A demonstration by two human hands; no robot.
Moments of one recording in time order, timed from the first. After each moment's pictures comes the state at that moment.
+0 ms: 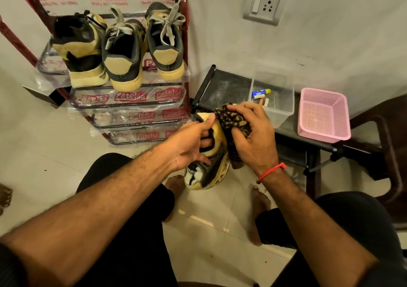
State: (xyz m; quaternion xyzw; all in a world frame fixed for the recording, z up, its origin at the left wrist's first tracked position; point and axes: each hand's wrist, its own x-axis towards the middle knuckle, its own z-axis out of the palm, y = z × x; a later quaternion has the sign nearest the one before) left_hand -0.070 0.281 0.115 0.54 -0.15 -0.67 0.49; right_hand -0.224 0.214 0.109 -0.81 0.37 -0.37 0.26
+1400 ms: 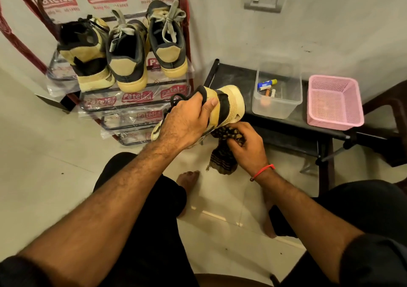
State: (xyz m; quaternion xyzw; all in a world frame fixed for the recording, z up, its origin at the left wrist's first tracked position) left_hand -0.049 0.280 0.139 0.78 -0.55 -0.15 0.26; right_hand -0.215 0.221 0.035 -0.76 0.39 -0.34 0.40
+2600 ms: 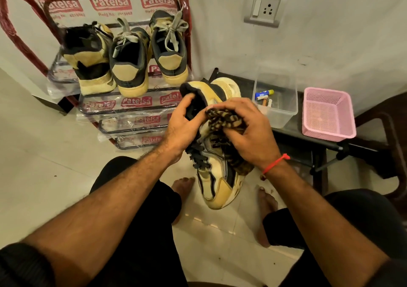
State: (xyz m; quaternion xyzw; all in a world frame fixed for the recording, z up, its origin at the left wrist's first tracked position) left_hand -0.044 0.279 0.114 0.65 -0.35 -0.37 0.57; right_hand -0.212 0.218 0.131 -0.82 0.27 -0.35 0.35
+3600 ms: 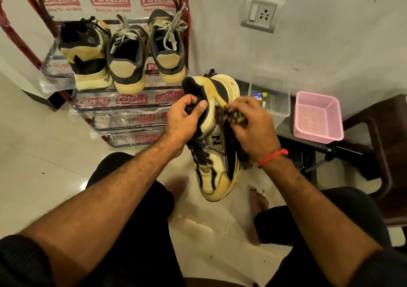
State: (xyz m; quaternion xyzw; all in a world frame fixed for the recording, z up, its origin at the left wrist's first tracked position) left_hand -0.049 0.268 0.113 0.67 -0.32 -0.32 0.59; right_hand -0.220 0.210 0.135 -0.85 0.37 -0.30 0.22
